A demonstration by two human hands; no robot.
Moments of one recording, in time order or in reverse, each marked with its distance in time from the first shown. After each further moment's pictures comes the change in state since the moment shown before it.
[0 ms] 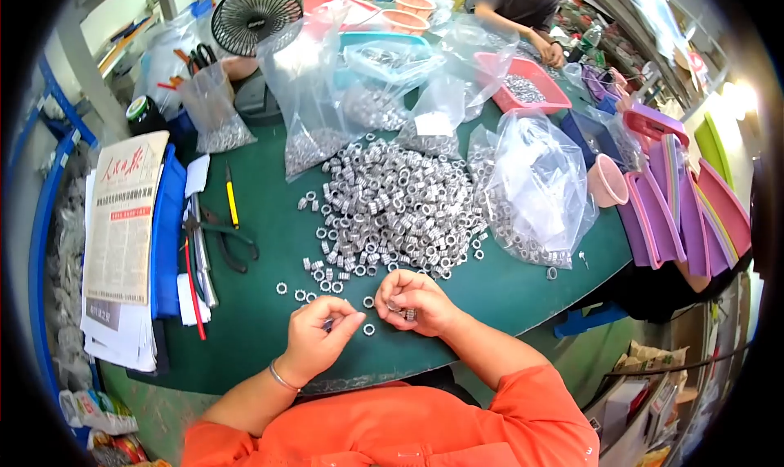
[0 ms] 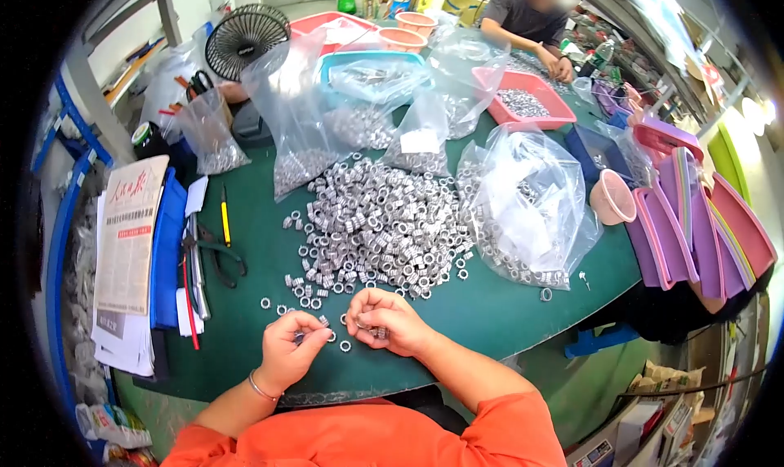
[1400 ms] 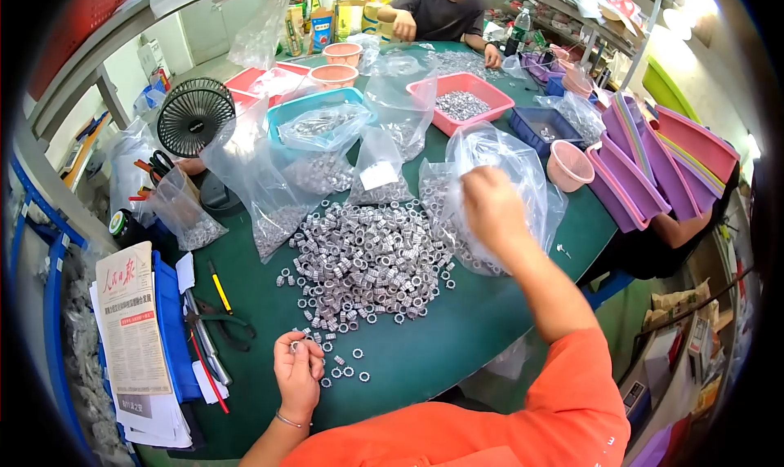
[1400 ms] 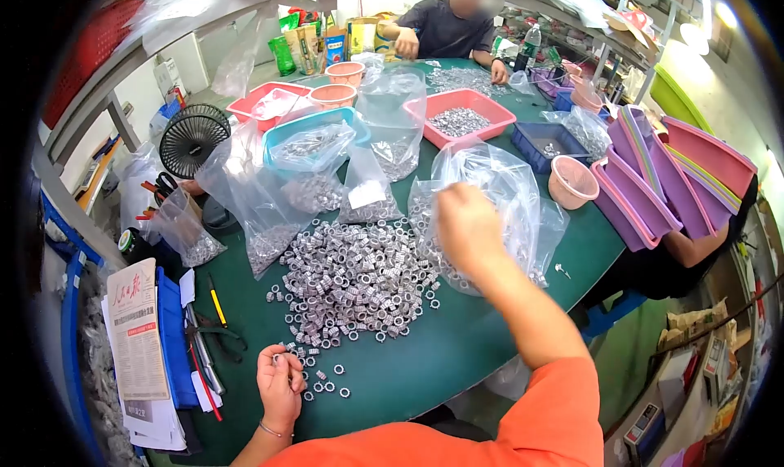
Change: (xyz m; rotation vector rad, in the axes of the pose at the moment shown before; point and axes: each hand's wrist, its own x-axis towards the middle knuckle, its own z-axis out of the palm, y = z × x) left_hand 0.015 -0.022 -0.005 -0.755 0.213 -0.275; right_hand -0.030 -0.182 -0.025 -2.253 0.992 -0.959
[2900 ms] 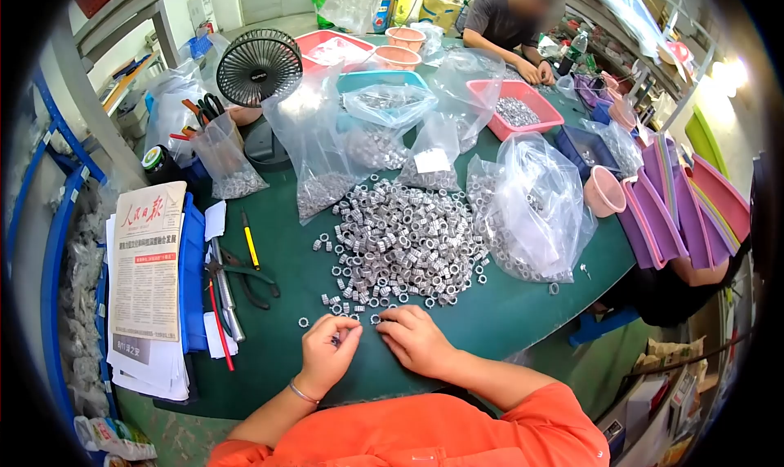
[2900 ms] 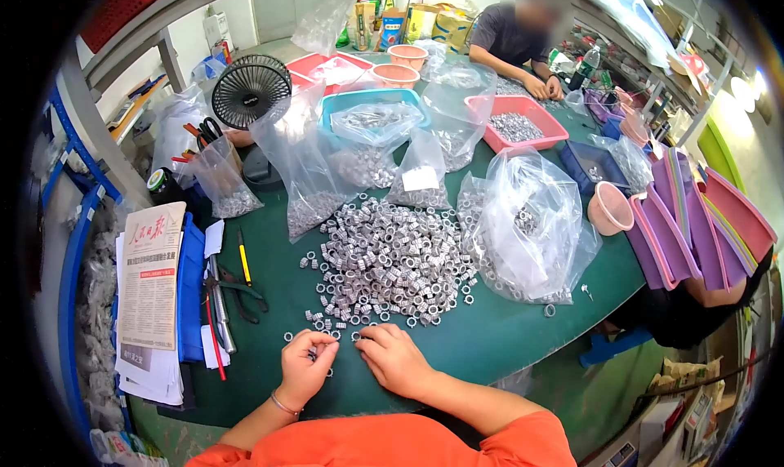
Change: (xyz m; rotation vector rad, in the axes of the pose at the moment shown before) left_hand -0.007 0.007 0.001 0.884 -0.068 0.394; right_hand -0.123 -0.167 0.020 0.744 -0.572 -0.118
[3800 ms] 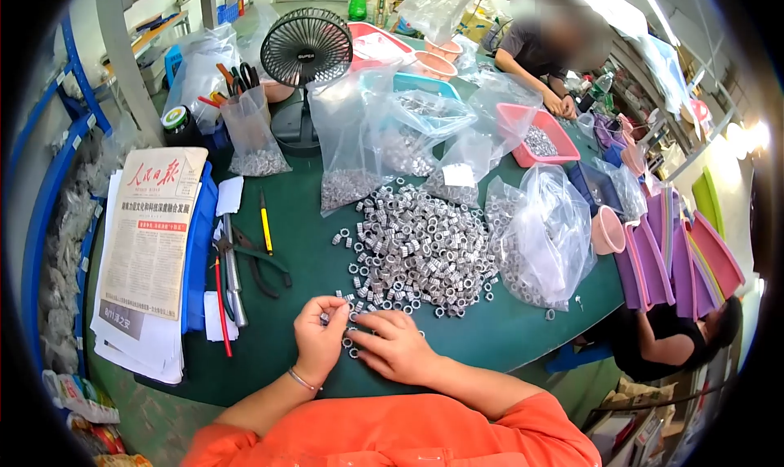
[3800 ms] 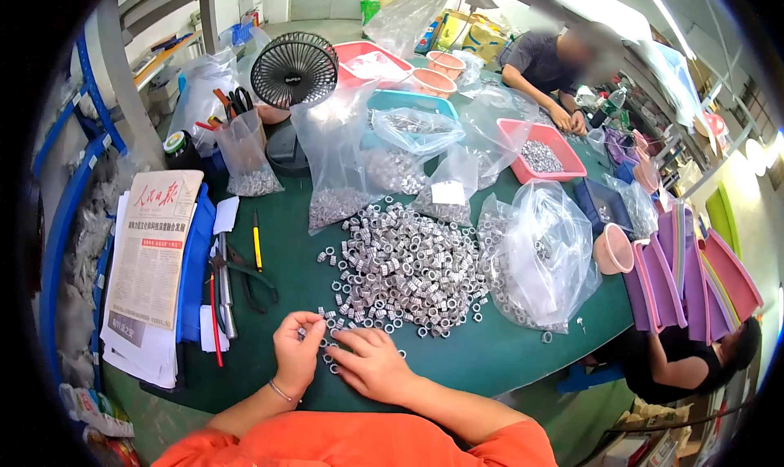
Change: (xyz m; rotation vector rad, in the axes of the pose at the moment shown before) left_hand 0.008 -0.018 -0.004 -0.452 0.351 -0.288; right_hand 0.038 -0.023 0.012 -0.035 -0.054 -0.181
